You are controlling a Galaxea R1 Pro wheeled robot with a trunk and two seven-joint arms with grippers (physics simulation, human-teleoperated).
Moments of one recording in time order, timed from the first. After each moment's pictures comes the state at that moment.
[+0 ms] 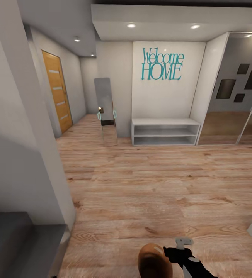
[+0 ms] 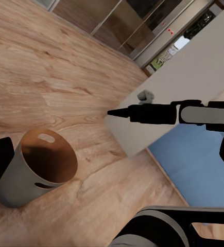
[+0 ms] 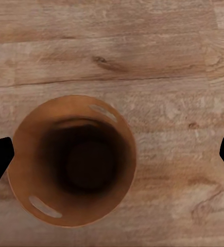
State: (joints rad) left arm 0.14 0.20 0.44 -1.07 0.27 0.17 -1.47; right arm -0.44 -0.02 -0.03 -0.38 -0.01 0.04 0.02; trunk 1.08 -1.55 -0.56
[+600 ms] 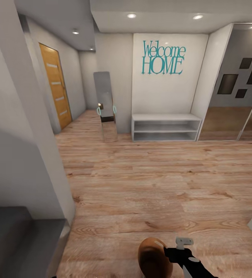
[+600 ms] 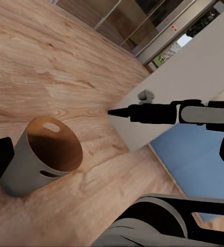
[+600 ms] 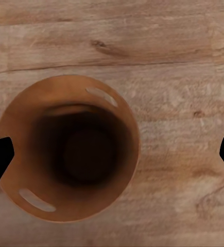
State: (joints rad) left arm 0.14 0.20 0.44 -1.07 0.27 0.17 -1.47; right arm -0.44 -0.02 -0.03 -0.38 -0.01 0.04 0.02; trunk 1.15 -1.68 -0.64
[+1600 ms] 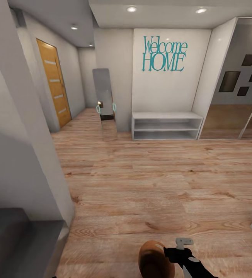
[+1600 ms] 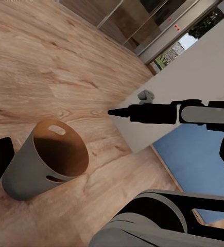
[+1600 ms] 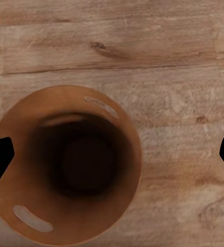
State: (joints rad) left arm 0.14 0.20 0.44 -1.07 0.27 0.17 -1.47; right arm -0.44 -0.02 -0.03 -0.38 -0.01 0.04 0.02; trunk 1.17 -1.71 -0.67
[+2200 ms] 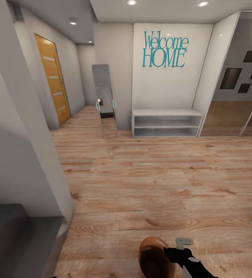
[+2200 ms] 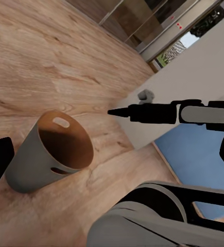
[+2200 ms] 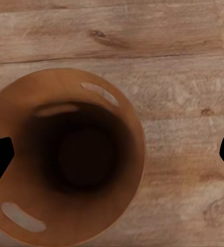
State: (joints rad) left arm 0.14 0.20 0.44 -1.07 0.27 0.17 -1.47; right arm -0.44 -0.02 -0.03 -0.38 -0.01 0.04 0.02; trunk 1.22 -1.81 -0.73
